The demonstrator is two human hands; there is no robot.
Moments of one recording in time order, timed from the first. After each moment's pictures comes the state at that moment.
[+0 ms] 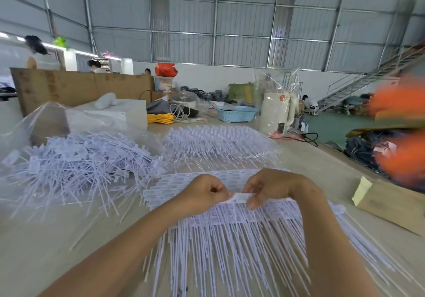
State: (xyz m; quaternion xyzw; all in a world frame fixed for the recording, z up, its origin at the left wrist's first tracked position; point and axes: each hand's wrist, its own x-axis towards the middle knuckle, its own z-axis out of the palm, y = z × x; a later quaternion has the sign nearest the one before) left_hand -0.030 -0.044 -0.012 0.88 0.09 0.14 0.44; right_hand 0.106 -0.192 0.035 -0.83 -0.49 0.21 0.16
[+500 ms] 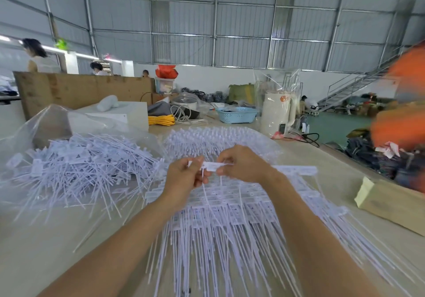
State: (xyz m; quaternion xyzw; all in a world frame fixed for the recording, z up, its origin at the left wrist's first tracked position) left_hand -0.026 -0.021 -0.003 0.61 0.16 0.38 0.68; right_hand 0.076 -0.139 0.054 -0.80 -0.54 0.01 0.26
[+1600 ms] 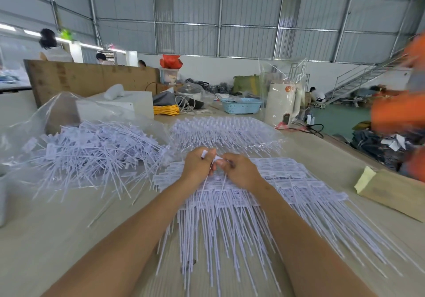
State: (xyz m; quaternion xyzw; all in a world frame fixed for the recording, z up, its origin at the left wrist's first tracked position) left_hand -0.003 -0.019 -0.021 0.74 0.19 0.37 0.53; right_hand 0.091 -0.116 -0.024 -0.81 -0.47 -0.01 0.34
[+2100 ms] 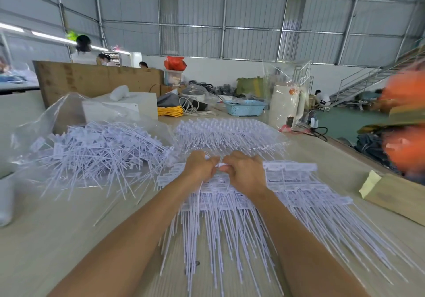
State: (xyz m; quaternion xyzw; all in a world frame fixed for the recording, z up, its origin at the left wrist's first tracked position) left_hand -0.008 -0.016 -0.010 0.72 0.27 0.28 0.57; right_hand 0.087 -0.116 -0.030 -0.81 -0.50 -0.23 0.21
